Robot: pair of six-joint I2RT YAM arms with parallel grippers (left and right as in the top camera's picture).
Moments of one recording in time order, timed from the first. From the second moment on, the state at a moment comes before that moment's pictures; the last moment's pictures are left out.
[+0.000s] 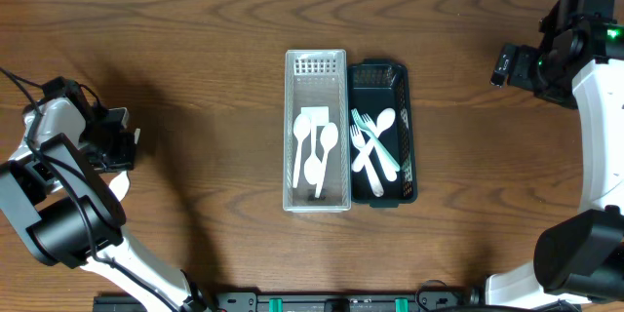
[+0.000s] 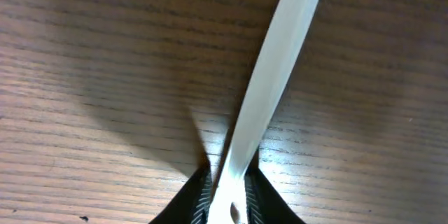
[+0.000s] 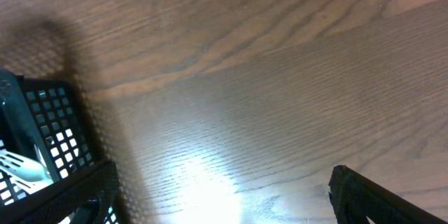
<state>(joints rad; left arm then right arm) 0.54 2.00 1.29 -0.91 0.00 0.43 -0.18 1.71 1.65 -1.18 0.01 0.19</state>
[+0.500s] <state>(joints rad) 0.54 2.00 1.29 -0.91 0.03 0.43 -0.18 1.71 1.65 -1.18 0.01 0.19</state>
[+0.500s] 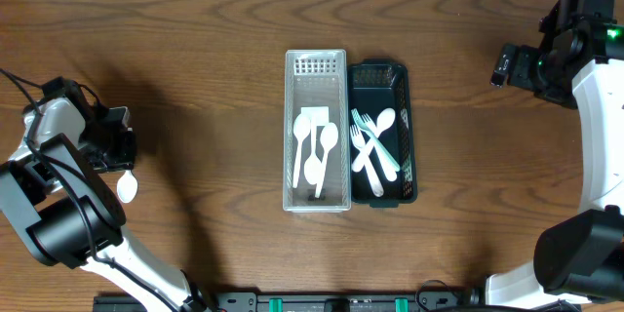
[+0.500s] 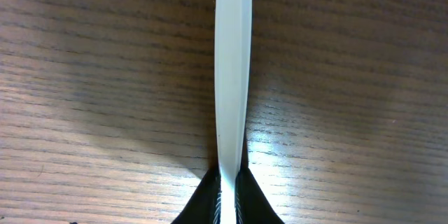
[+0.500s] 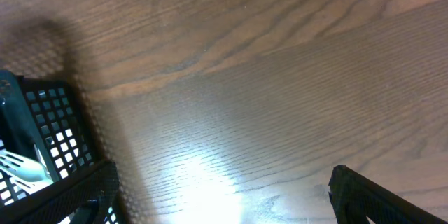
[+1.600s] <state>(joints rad) -0.24 1.35 1.32 -0.96 0.12 -0.04 -0.18 1.71 1.65 -1.17 0.01 0.18</state>
